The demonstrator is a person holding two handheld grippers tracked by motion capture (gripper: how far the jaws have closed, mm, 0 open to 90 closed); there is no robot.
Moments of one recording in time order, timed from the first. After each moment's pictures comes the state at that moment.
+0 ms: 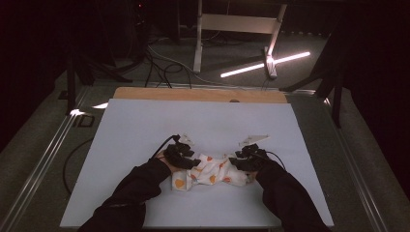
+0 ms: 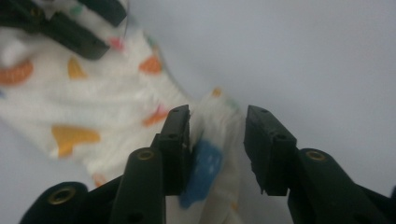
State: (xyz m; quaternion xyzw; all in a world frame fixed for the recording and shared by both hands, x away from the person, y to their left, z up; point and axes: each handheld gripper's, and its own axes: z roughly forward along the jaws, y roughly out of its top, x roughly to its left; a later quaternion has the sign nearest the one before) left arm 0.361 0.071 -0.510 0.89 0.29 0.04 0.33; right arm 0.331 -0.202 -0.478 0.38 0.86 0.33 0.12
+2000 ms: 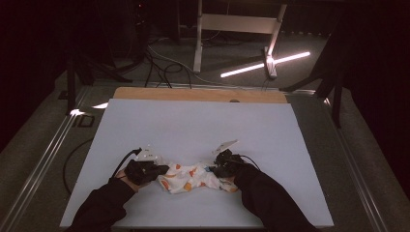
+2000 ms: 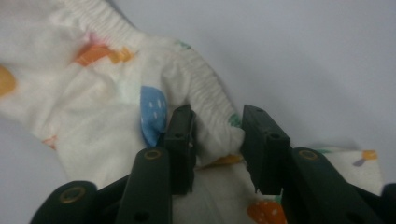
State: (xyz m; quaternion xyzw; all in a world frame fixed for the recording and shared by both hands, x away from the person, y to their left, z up) left arm 0.292 0.168 -0.481 0.87 0.32 0.07 0.37; right arm 0.330 -0.135 -0.507 0.33 0.89 0.29 0.08
